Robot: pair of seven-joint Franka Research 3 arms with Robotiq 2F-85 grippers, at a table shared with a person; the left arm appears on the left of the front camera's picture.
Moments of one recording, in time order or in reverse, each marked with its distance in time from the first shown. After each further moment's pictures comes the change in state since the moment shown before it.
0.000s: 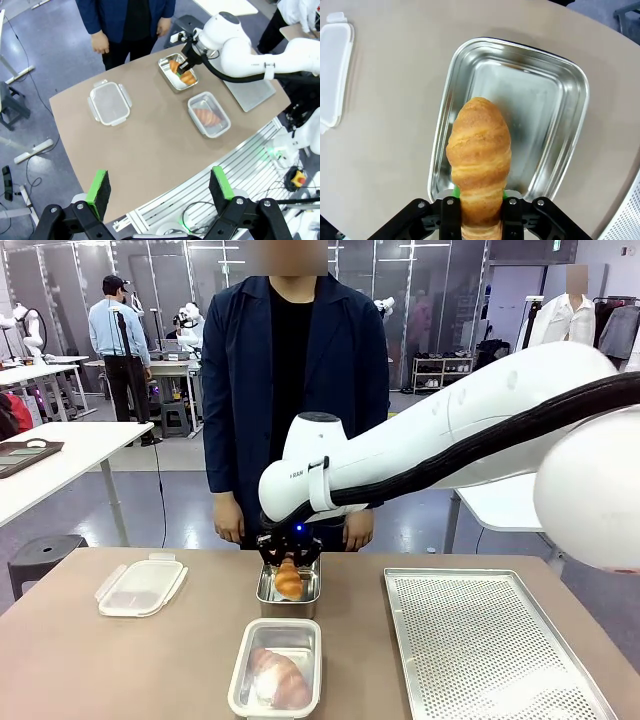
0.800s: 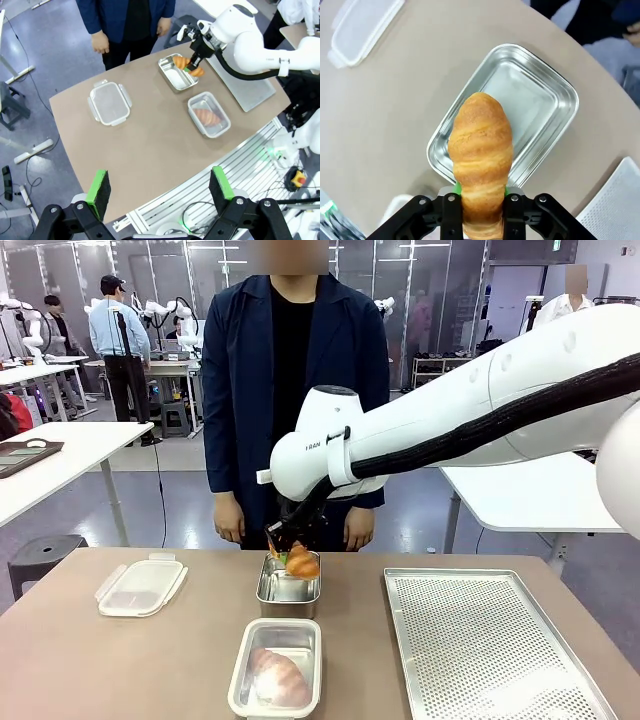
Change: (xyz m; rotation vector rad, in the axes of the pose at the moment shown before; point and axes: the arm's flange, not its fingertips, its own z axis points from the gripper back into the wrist) left arm 0.000 0.000 0.000 0.000 0.000 0.000; right arm -0.010 -0.009 0.051 0.016 -0.036 0.350
